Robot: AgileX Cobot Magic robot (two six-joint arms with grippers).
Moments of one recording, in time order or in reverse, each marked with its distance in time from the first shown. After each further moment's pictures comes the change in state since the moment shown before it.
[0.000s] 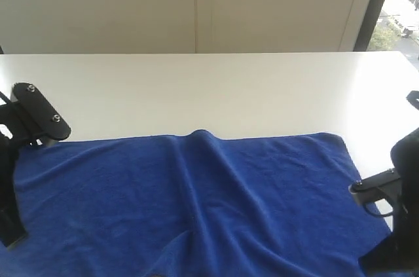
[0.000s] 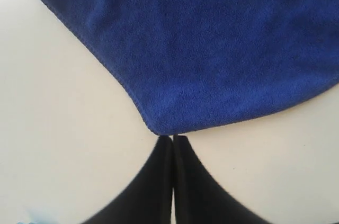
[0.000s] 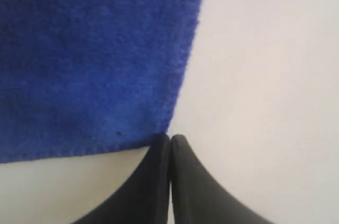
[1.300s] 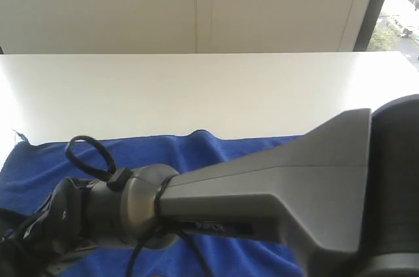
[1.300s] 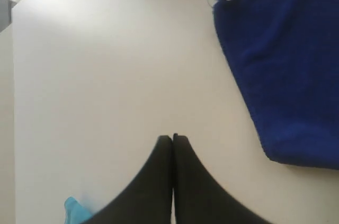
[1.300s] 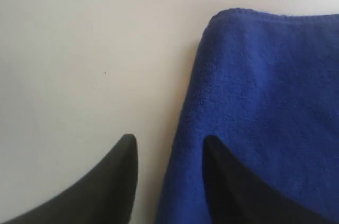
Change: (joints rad) left arm 0.000 -0.483 0.072 0.320 0.085 -0.267; right arm 0.893 0.586 -0.861 1.155 -0.572 -1.408
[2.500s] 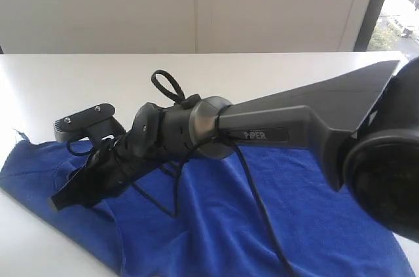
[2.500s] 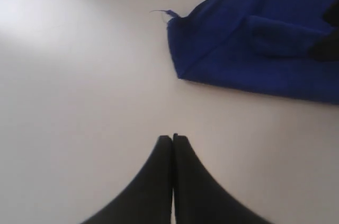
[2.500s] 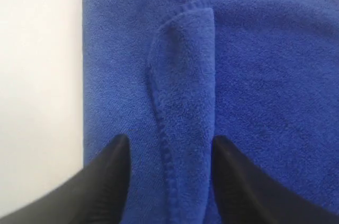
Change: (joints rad) left arm 0.000 -0.056 0.128 -0.077 -0.189 -0.061; right arm -0.269 0.005 -0.024 -0.090 0.024 0.551
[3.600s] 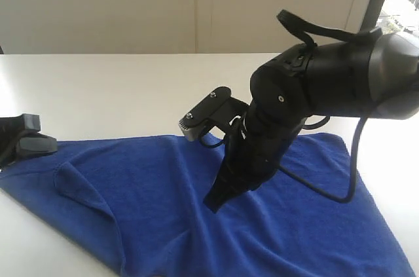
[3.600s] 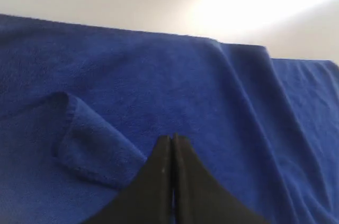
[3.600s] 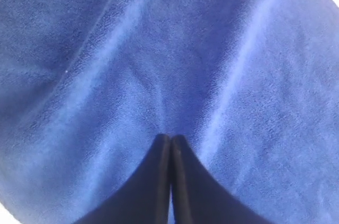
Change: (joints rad) left arm 0.833 0.713 0.062 -2.078 -0.422 1.638; right arm -0.201 -0.465 0.395 -0.805 0.398 0.427
